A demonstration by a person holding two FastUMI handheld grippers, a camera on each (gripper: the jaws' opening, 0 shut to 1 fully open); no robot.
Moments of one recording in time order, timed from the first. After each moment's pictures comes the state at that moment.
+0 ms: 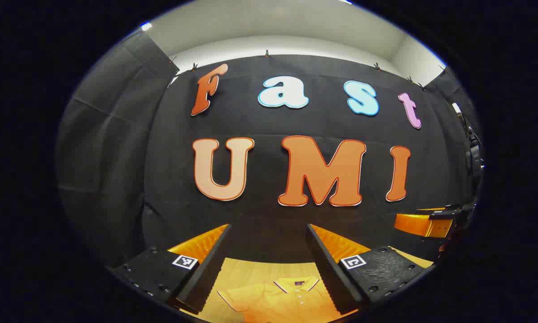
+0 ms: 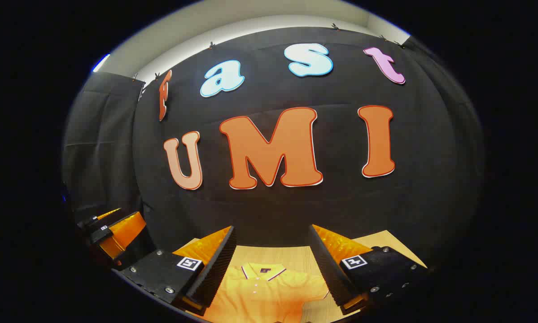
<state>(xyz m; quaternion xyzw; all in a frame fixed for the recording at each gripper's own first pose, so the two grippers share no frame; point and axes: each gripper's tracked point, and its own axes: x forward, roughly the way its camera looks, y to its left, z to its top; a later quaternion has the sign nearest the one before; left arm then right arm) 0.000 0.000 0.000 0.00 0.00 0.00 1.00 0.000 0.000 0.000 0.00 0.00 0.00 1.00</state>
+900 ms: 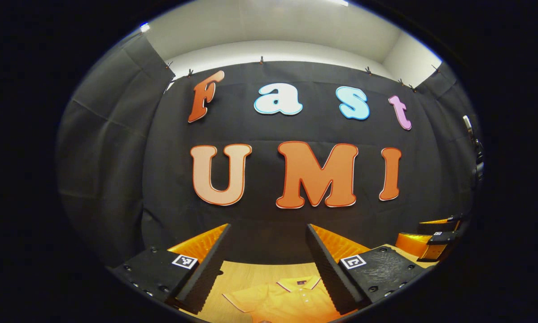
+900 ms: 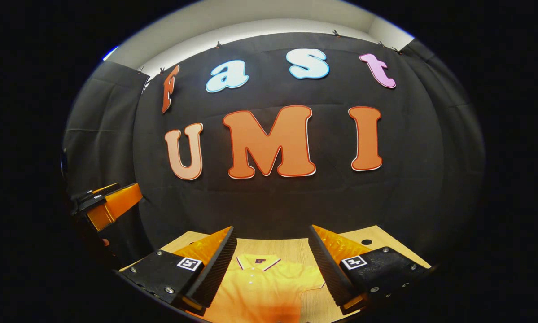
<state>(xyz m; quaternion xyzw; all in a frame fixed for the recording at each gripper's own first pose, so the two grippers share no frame) -0.028 0.018 -0.002 0.02 -0.02 -0.01 1.00 -0.045 0.016 -0.043 -0.01 0.00 -0.02 1.00</state>
